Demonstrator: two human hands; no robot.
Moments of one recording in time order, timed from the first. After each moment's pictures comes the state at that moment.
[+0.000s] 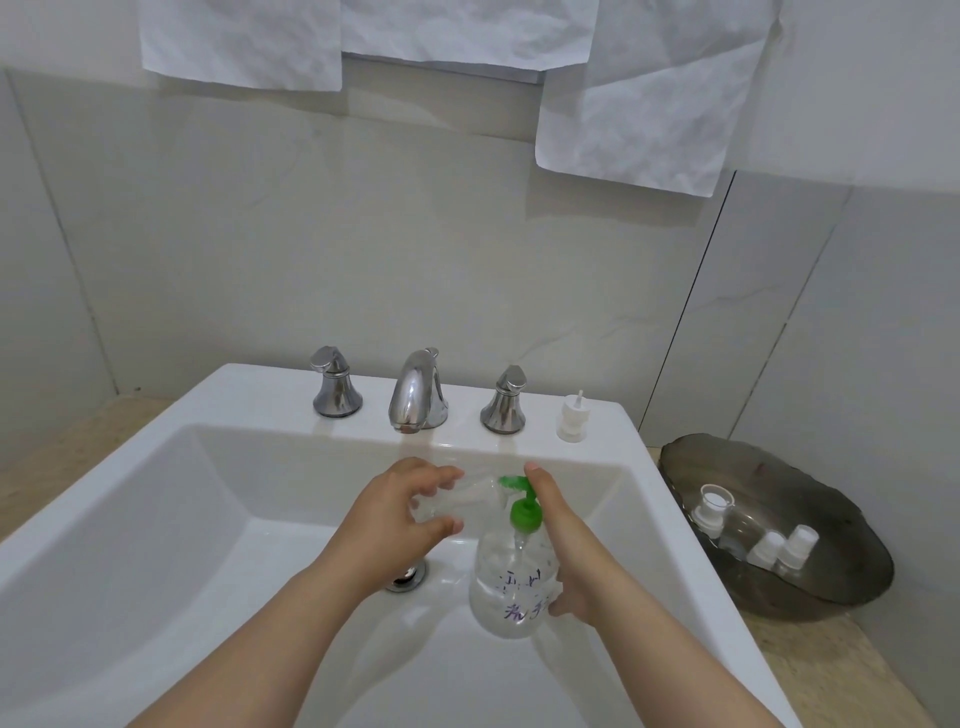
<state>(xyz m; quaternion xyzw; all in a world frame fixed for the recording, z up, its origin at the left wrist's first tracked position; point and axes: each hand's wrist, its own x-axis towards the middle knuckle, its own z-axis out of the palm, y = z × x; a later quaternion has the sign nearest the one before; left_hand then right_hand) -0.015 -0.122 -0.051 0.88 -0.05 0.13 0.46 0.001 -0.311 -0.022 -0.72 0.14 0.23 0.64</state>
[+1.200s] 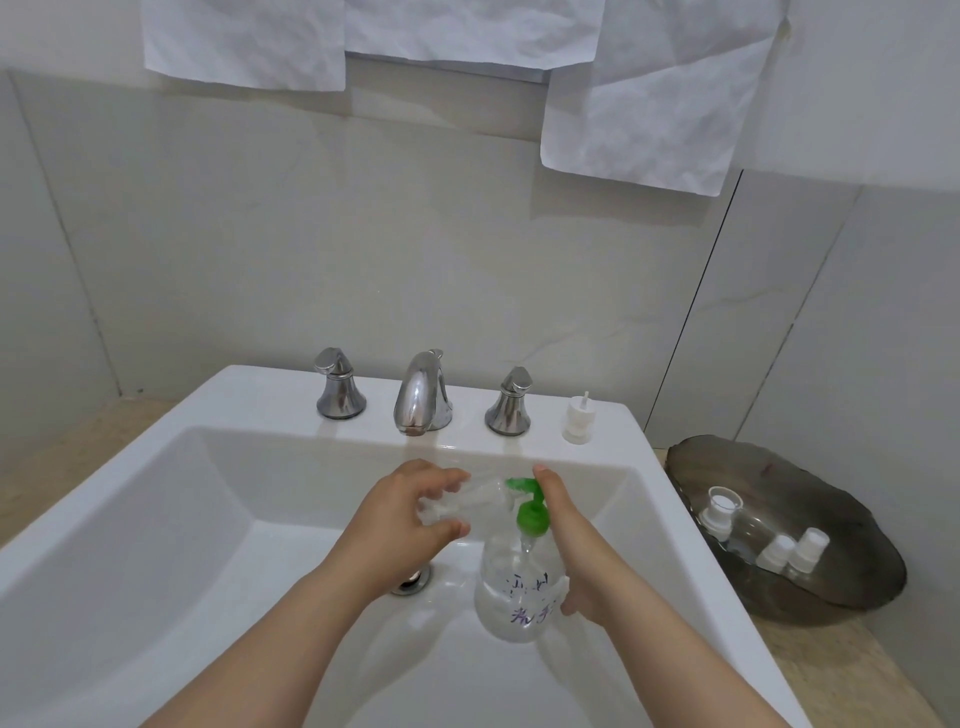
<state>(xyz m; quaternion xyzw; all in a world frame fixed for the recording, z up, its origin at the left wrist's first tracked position) -0.015 -0.123 -0.051 0.87 -0.05 0.12 0.47 0.004 -0.310 -0.017 -0.74 0.14 0.21 0.62</state>
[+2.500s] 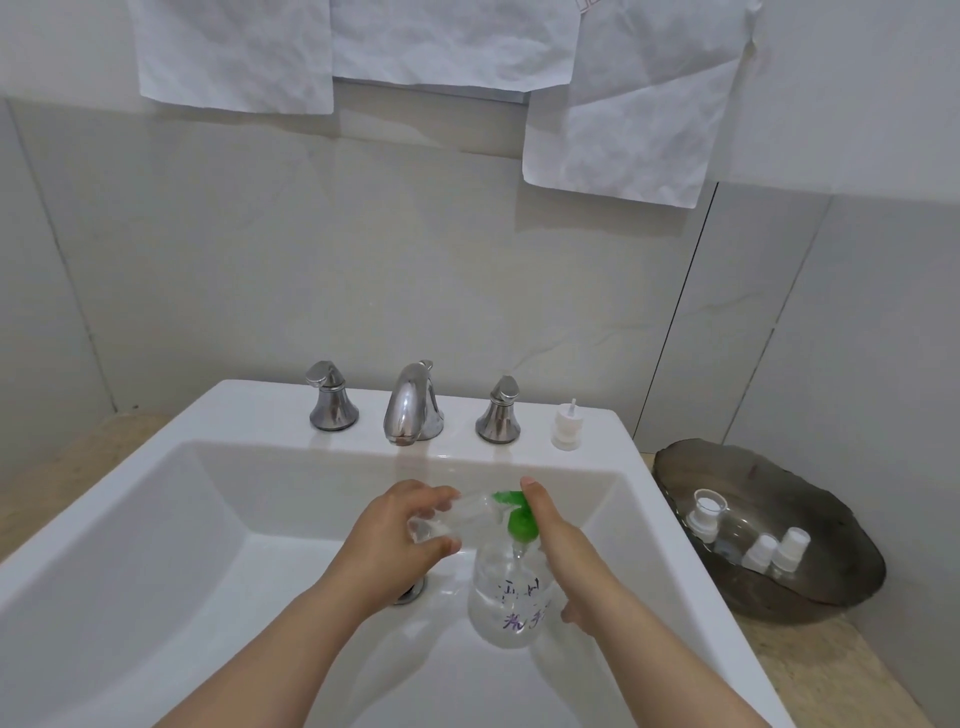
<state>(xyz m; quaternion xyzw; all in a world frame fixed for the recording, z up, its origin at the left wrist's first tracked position) -0.018 -0.126 -0.055 0.88 -0.04 0.11 0.47 0.006 -0.313 -0.030 -0.77 0.13 0.17 0.60</state>
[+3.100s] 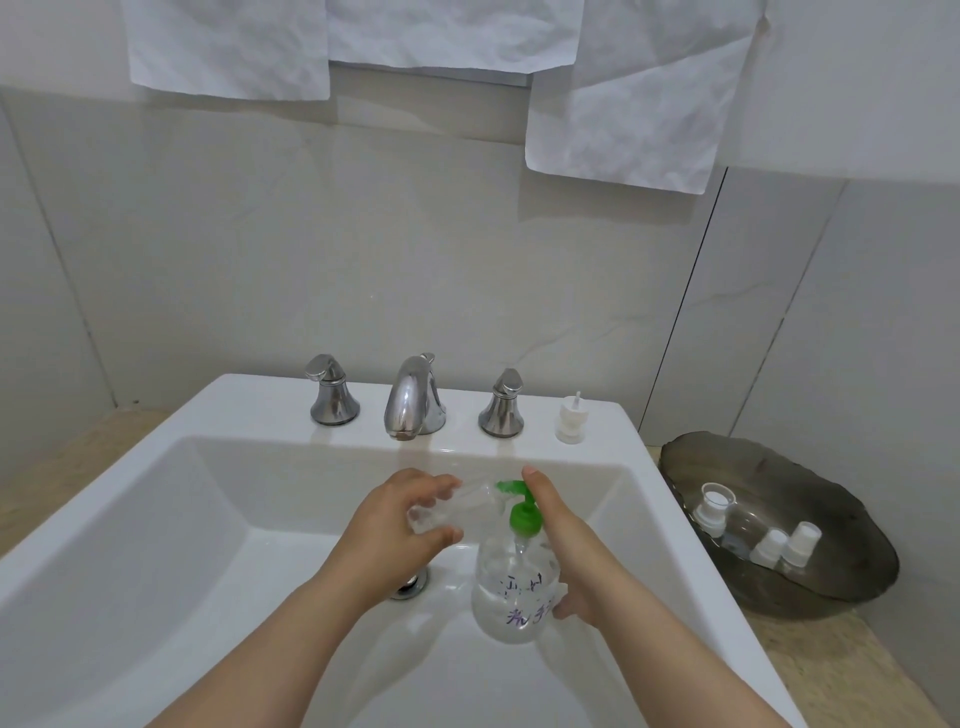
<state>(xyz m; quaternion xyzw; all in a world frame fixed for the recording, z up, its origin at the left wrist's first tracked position) -0.017 -0.124 -0.054 0.87 -0.04 0.13 0.47 0.019 -0.315 -0.039 -0.74 0.16 0.23 0.61</state>
